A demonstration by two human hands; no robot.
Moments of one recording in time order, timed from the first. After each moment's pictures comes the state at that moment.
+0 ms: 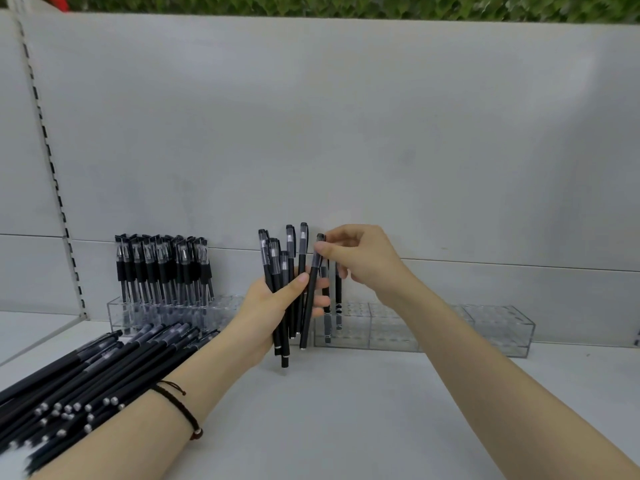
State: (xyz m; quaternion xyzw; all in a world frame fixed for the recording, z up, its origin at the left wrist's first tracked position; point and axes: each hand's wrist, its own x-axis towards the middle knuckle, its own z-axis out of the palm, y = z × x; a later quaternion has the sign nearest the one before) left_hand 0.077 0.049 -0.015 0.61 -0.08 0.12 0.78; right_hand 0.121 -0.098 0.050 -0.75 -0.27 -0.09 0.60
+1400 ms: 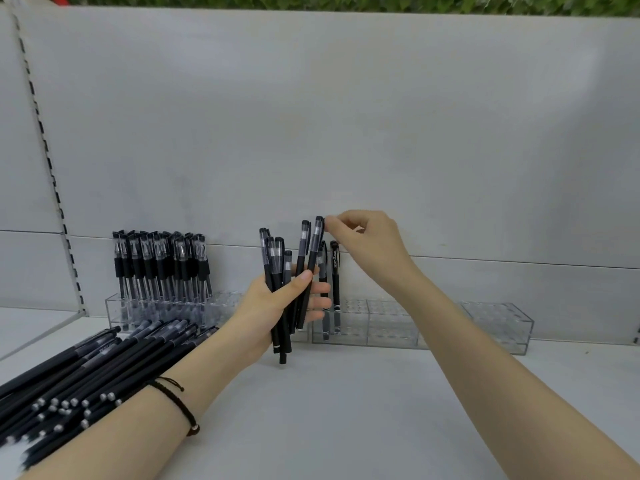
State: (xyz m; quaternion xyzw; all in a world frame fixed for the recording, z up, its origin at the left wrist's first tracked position) left_hand 0.071 0.045 -0.012 0.59 -0.07 0.09 0.80; right_hand 0.120 -0.103 0.060 -0.79 -0.27 -0.21 0.51
